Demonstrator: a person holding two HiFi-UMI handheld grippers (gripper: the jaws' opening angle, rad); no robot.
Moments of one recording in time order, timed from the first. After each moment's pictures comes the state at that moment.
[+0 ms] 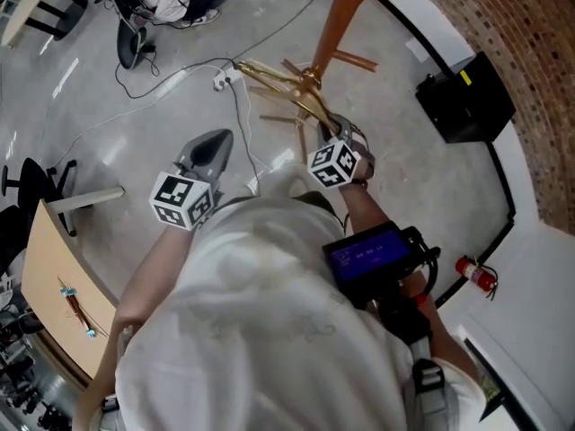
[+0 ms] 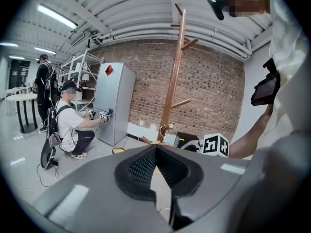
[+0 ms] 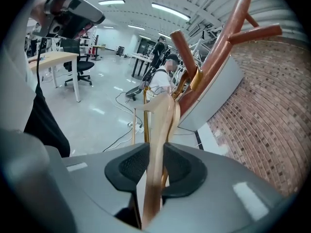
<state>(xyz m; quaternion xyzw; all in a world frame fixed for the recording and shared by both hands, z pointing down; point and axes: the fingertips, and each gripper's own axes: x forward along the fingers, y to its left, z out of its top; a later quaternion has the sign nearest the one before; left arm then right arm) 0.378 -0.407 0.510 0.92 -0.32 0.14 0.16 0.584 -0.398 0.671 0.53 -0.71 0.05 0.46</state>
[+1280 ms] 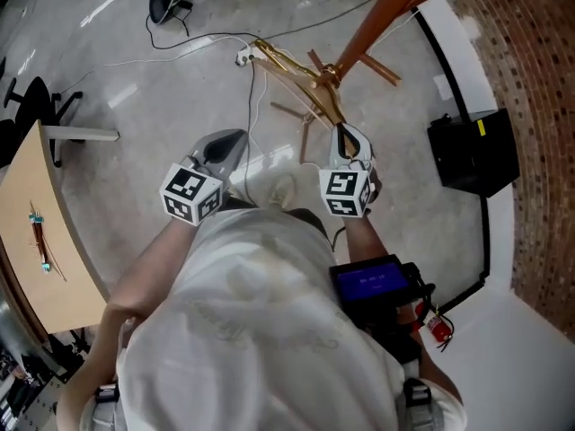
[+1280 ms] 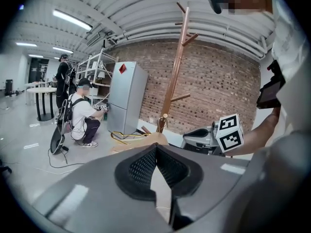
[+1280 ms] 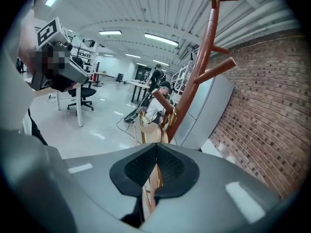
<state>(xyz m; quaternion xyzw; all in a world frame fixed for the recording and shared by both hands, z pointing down) 0.394 -0.346 0.538 0.88 -0.40 0.15 0.20 0.586 -0.371 0.591 0.54 -0.78 0.02 0.33</state>
